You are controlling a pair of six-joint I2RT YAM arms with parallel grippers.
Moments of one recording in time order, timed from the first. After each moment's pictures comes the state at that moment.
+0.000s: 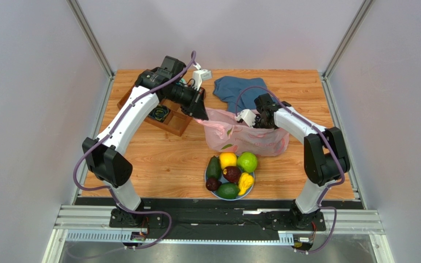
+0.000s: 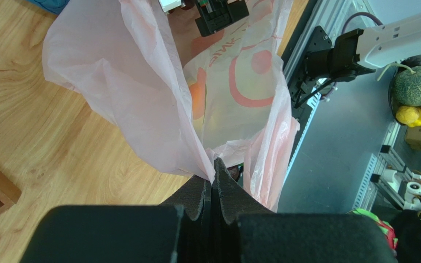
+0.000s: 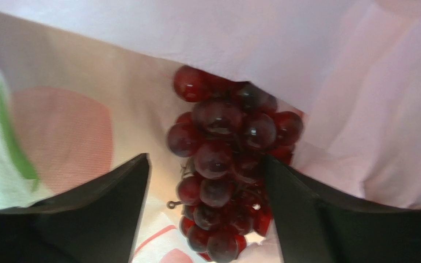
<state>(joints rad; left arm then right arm) -0.45 1.71 1.83 -1.10 0.78 0.11 0.34 1.75 1.24 -0.82 -0.10 -0.72</state>
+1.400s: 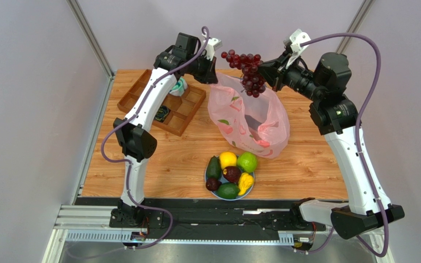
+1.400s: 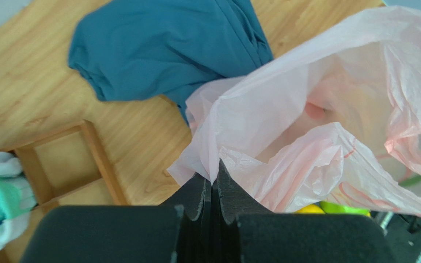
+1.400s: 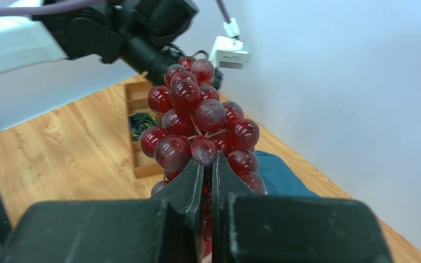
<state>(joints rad) -0.45 2.14 2.41 -0.95 0.50 0.07 0.31 1.24 1.62 -0.36 -0.51 -0.09</state>
